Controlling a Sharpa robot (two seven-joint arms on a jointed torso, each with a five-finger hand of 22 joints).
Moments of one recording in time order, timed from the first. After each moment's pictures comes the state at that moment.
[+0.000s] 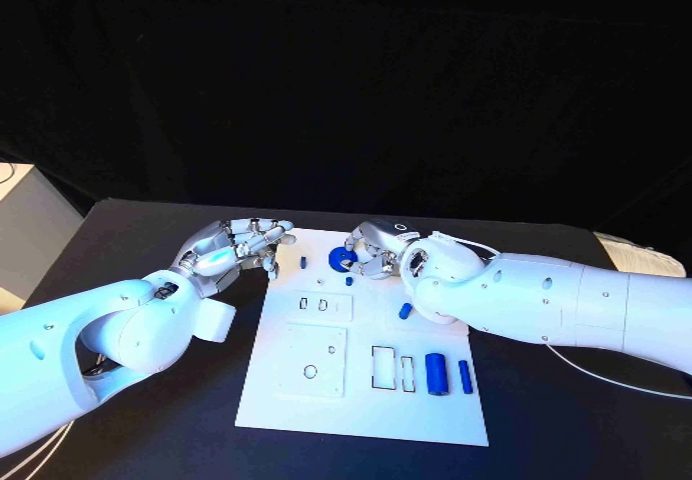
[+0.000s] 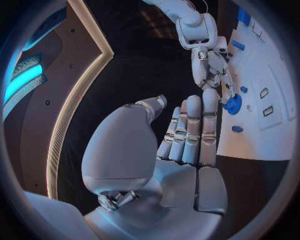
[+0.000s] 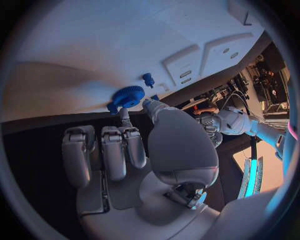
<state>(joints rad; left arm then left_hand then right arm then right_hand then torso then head) 1.21 -0.94 -0.03 1.67 -0.04 -0.21 0.35 1.38 -0.19 0.53 0.20 0.05 0.82 0.21 0.25 0.23 1.07 0.14 0.15 0.12 1.07 0.06 1.00 0.64 0.17 1.03 0.16 0.99 0.58 1.30 -0.60 -0.20 1.35 -1.49 -0.46 -0.26 1.20 -0.12 0.34 0.28 0.32 0.90 0.15 0.10 0.40 1.47 0.07 1.54 1.31 1.47 0.00 1.57 1.31 0.02 1.47 0.10 1.55 1.31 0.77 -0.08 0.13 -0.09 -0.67</state>
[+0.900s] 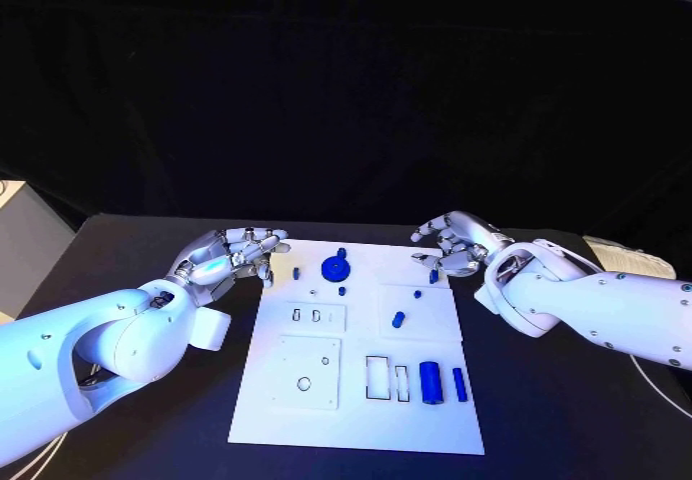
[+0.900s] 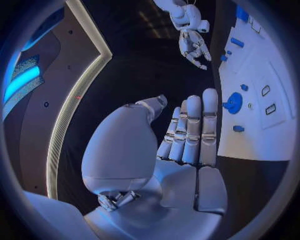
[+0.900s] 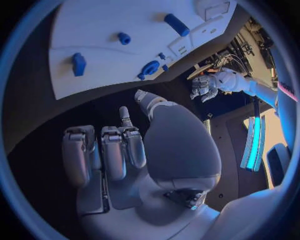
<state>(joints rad) 1.21 -0.94 -0.03 1.65 -0.04 -0.21 0.35 1.38 -0.19 0.53 0.20 0.05 0.82 0.21 0.25 0.23 1.07 0.14 0.15 0.12 1.06 0.06 1.00 0.64 0.17 1.02 0.16 0.99 0.58 1.32 -0.97 -0.19 1.53 -1.14 -0.60 -0.03 1.33 -0.21 0.42 0.18 0.20 0.91 0.16 0.10 0.39 1.47 0.07 1.52 1.31 1.47 0.00 1.57 1.31 0.02 1.47 0.10 1.53 1.31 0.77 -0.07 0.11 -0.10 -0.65</state>
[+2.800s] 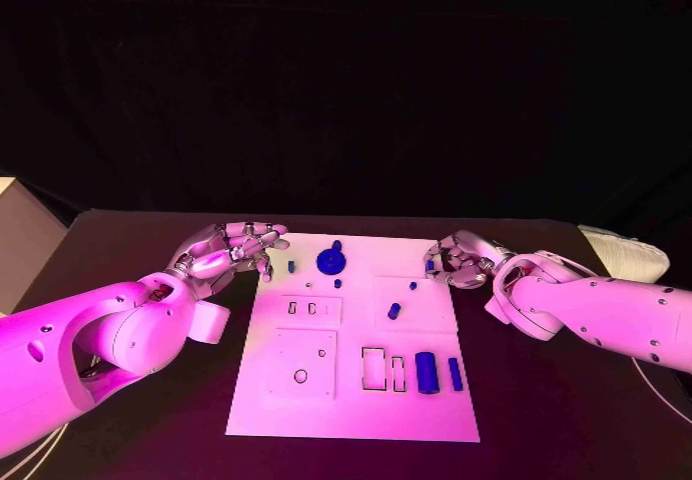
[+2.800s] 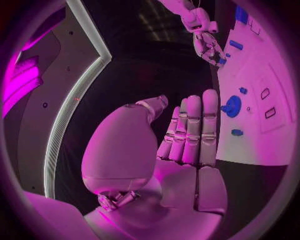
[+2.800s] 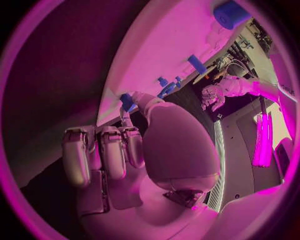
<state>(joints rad) 1.21 -0.92 -0.03 1.63 -0.05 -0.18 0.34 1.38 -0.19 0.55 0.18 0.05 0.82 0.21 0.27 0.24 1.07 0.13 0.24 0.16 1.06 0.06 1.00 0.64 0.17 1.01 0.15 1.01 0.59 1.23 -0.94 -0.20 1.37 -1.06 -0.49 0.06 1.37 -0.22 0.42 0.15 0.20 0.93 0.16 0.12 0.39 1.47 0.07 1.52 1.31 1.47 0.00 1.57 1.31 0.02 1.47 0.10 1.53 1.31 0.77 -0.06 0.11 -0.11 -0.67</state>
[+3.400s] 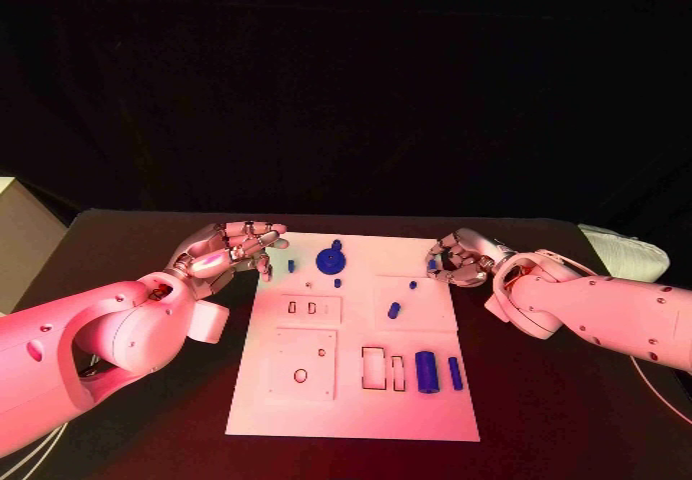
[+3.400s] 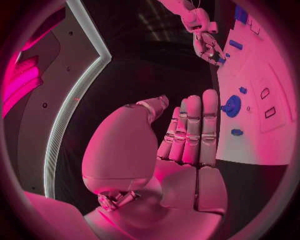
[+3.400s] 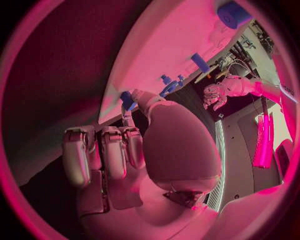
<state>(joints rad) 1.21 -0.93 -0.03 1.63 -0.05 -0.18 0.34 1.39 -0.19 0.55 0.18 0.05 0.81 0.21 0.27 0.24 1.06 0.14 0.24 0.16 1.06 0.06 1.00 0.64 0.17 1.01 0.15 1.01 0.59 1.23 -0.93 -0.20 1.36 -1.06 -0.51 0.05 1.38 -0.19 0.44 0.14 0.20 1.00 0.13 0.19 0.42 1.47 0.06 1.52 1.31 1.47 -0.01 1.57 1.31 0.02 1.47 0.10 1.53 1.31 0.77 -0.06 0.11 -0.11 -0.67</state>
